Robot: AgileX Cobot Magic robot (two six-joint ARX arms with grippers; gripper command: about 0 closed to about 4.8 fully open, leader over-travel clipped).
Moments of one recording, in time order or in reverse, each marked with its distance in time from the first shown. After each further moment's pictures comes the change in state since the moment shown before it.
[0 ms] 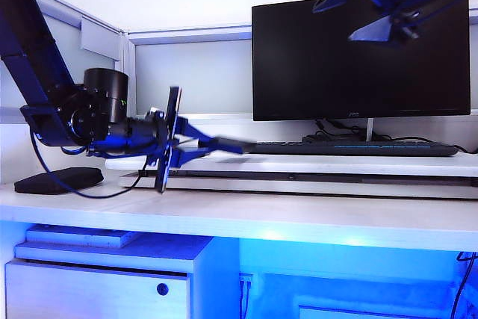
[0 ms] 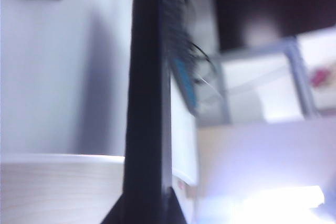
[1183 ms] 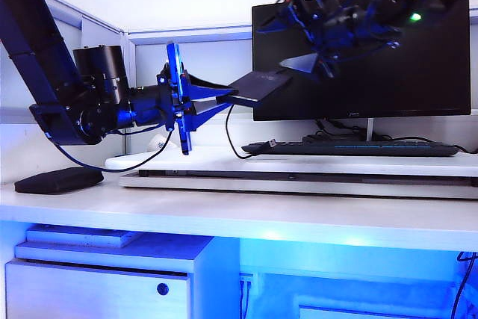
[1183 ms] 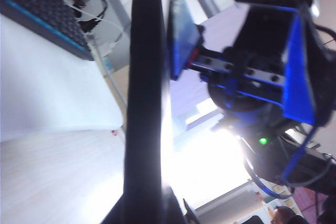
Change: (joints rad) left arm -0.032 0.000 0.006 0.431 0.297 -0.086; right arm 0.063 0.425 0.388 0.113 -0.224 0.240
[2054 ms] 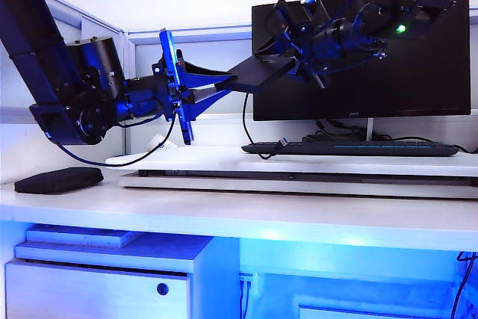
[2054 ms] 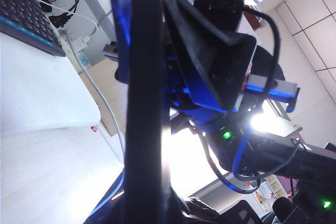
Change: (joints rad) left arm 0.000 0.000 0.002 0.143 0.048 -0.101; right arm 0.031 0.047 0.014 0.007 0.045 0.000
